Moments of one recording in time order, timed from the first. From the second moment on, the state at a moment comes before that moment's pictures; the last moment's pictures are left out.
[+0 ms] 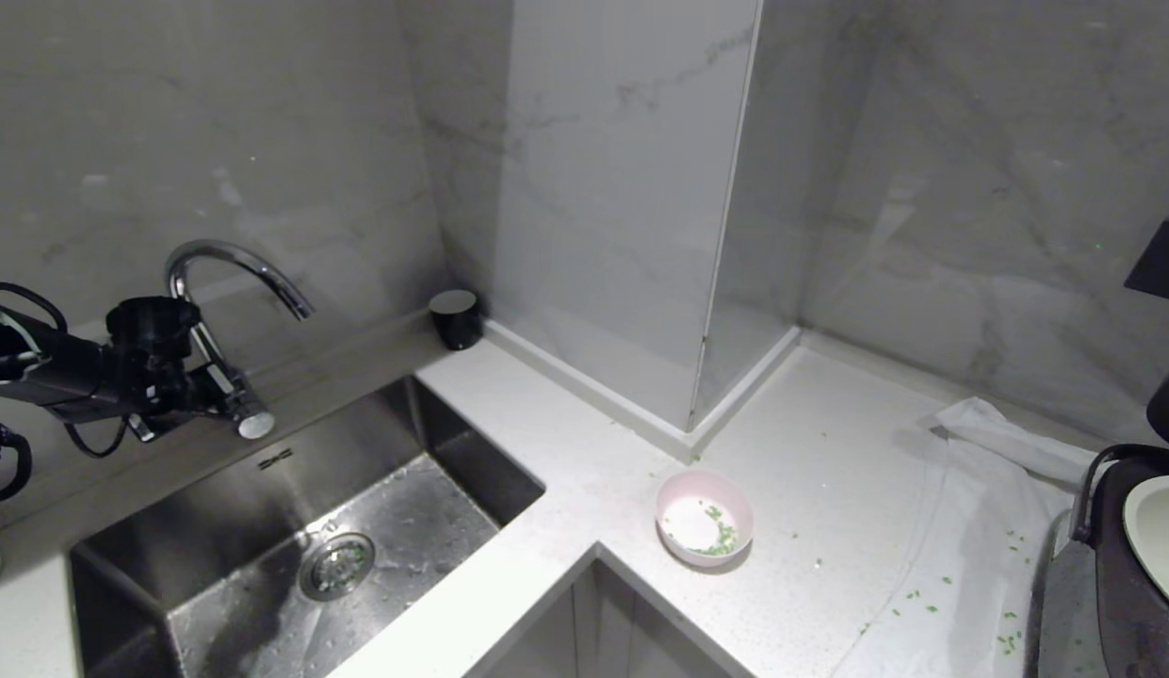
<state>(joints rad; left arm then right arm) 0.31 2.36 -1.59 -0.12 0.31 -0.41 0.00 0.00 0.00 0.00 0.00 0.01</state>
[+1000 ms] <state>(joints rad) 0.31 2.35 -1.56 -0.12 0.31 -0.41 0.00 0.00 0.00 0.00 0.00 0.01</state>
